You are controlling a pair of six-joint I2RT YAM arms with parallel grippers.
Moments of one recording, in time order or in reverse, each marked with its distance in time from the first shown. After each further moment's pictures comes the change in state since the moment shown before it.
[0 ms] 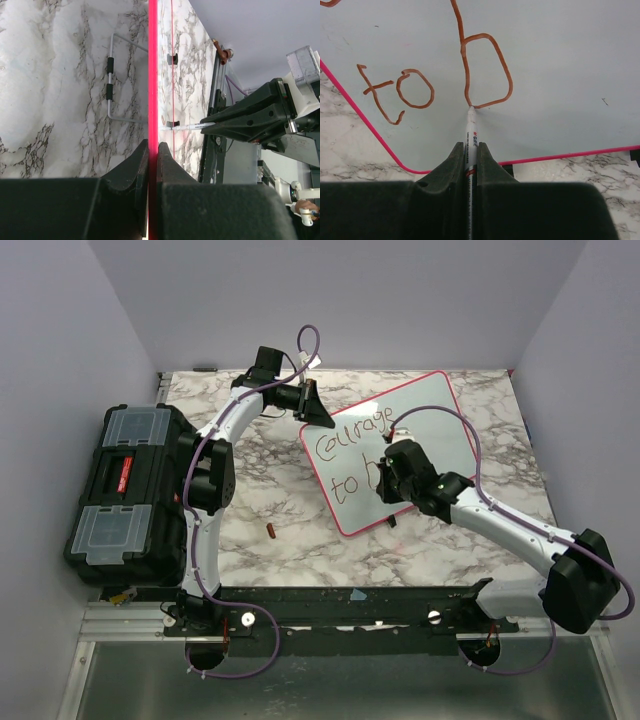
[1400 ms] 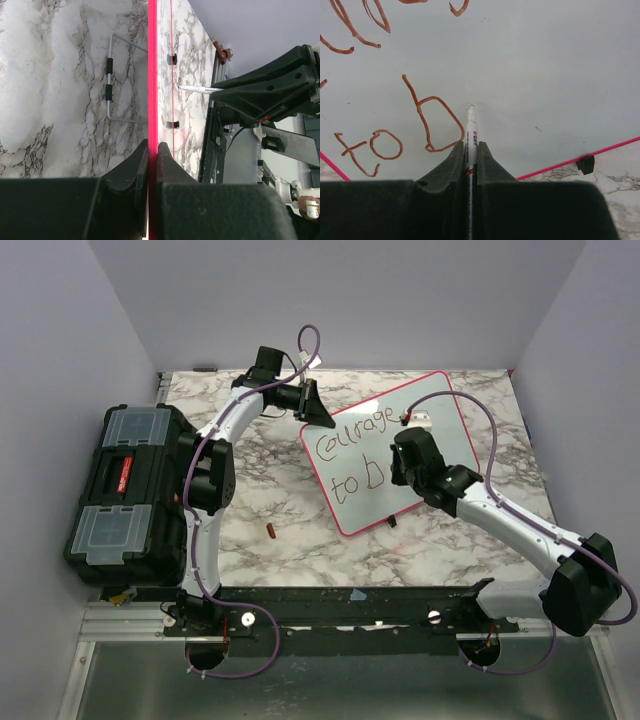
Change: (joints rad) left arm 0.000 0.000 0.000 0.003 0.001 0.000; right arm -0.052 -0.016 0.056 0.034 0.185 -0.012
